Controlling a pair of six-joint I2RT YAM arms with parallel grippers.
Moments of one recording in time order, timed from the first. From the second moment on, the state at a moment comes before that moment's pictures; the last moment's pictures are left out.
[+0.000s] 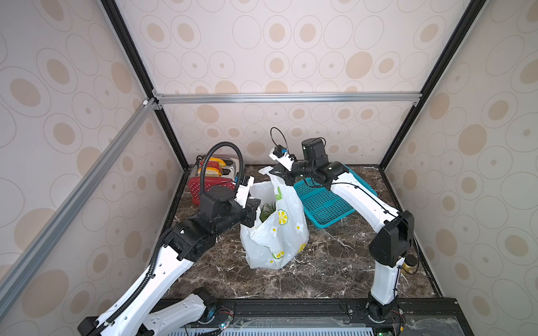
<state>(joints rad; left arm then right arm) -0.64 0.98 1.22 -0.67 -0.05 -0.25 0.67 1.92 1.92 -0.45 -0.60 -0.45</state>
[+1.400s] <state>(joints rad) -0.64 1.04 1.29 -0.55 -0.13 -0.21 0.65 1.34 1.42 -0.42 -0.57 -0.34</state>
